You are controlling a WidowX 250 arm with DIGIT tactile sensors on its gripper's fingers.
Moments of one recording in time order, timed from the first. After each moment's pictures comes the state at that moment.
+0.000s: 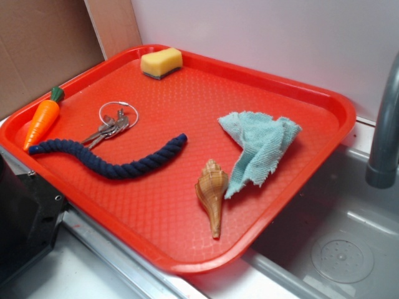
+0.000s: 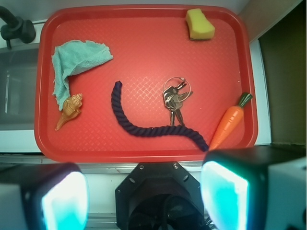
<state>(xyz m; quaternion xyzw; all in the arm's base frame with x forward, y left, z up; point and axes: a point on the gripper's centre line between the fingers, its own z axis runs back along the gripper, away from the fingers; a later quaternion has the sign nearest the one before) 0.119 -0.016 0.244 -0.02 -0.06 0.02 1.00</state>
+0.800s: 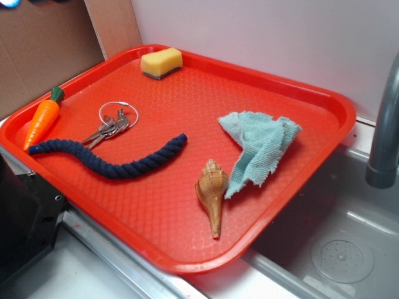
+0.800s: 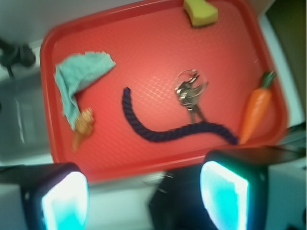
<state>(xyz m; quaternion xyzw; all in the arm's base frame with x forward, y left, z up) 0.137 -0.033 0.212 -0.10 -0.08 0.17 0.98</state>
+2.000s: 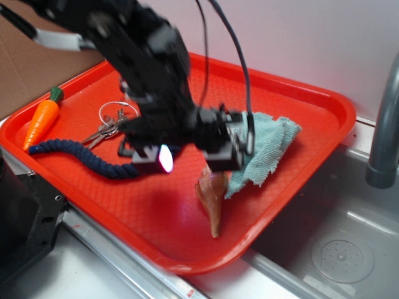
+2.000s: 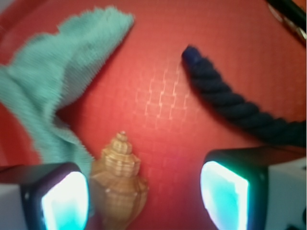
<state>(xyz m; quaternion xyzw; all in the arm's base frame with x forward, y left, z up) 0.182 -0.136 0.041 -0.04 -0.11 0.29 0.95</state>
